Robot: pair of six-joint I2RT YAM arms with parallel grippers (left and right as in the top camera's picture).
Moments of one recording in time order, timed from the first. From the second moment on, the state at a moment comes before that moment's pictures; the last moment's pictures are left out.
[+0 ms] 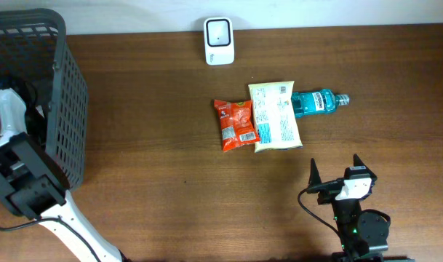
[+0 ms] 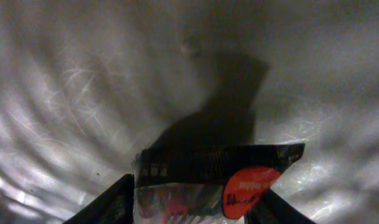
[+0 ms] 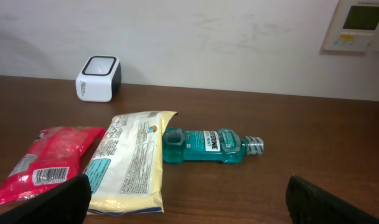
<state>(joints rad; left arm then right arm) 0.54 2.31 1.91 -1.27 -0.15 0.00 0.05 0.01 0.01 -0.08 0.00 -0.04</state>
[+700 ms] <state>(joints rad) 0.54 2.35 2.37 -1.54 0.01 -0.01 0.05 0.01 0.01 -0.08 0.00 -0.04</state>
